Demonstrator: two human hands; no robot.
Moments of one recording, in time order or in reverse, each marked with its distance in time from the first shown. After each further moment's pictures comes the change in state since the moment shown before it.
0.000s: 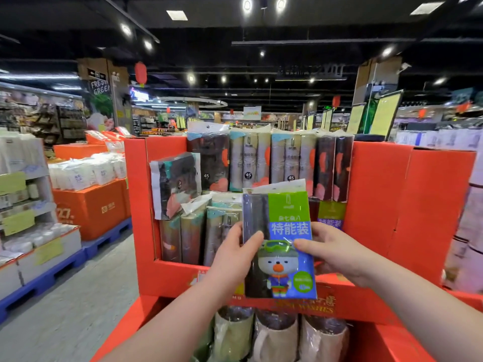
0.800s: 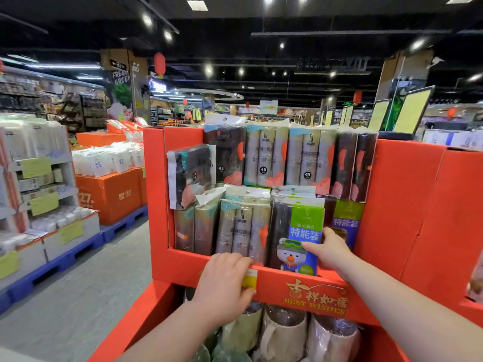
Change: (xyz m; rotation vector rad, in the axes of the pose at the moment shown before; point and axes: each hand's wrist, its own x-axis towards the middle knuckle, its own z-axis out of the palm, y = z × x) left_hand -0.014 -0.062 -0.039 1.273 -0.050 0.519; right_hand 0.069 0.052 -0.001 -0.384 0.427 0.160
